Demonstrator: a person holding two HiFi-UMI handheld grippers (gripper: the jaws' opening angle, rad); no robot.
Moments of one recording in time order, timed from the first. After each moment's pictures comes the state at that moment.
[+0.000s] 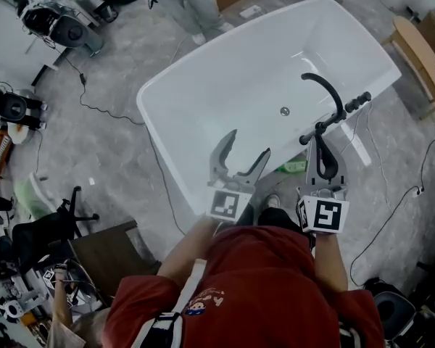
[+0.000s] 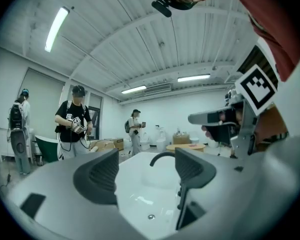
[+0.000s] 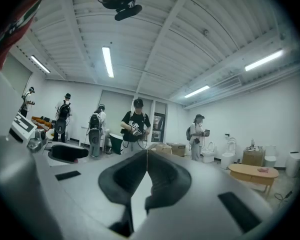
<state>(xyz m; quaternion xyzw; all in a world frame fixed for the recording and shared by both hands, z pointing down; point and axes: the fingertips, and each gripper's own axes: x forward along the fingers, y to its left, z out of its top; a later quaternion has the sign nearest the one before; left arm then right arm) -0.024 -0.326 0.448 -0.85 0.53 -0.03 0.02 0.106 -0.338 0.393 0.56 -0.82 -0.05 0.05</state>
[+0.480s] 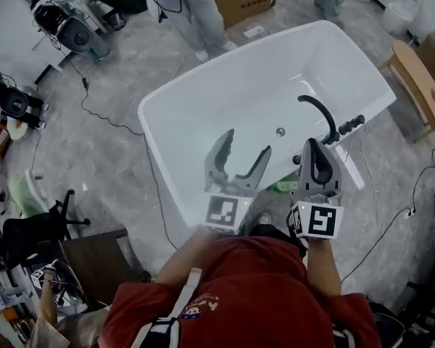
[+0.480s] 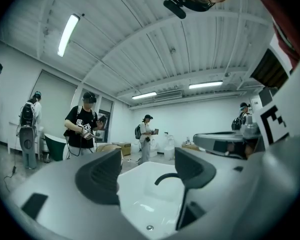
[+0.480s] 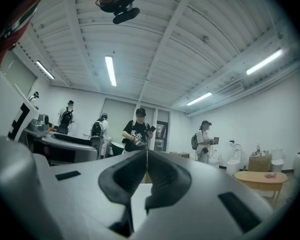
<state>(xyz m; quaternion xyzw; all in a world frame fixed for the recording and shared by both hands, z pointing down) -0.026 -0.345 0.366 -0.82 0.58 0.02 0.00 0.096 -0.355 0.349 0.55 -0.83 -0.08 0.01</state>
